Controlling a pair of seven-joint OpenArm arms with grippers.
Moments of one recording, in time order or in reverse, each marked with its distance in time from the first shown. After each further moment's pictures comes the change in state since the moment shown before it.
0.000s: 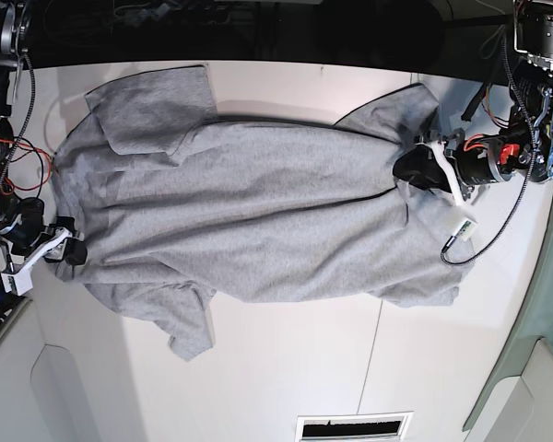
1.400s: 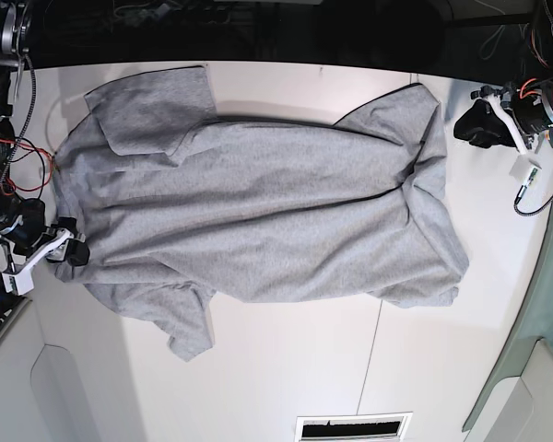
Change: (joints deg) left arm 17.6 -4.4 -14.6 5.7 -1.0 -1.2 -7.2; right arm 0.0 -0.3 0.0 0.0 1.6 -0.2 -0.2
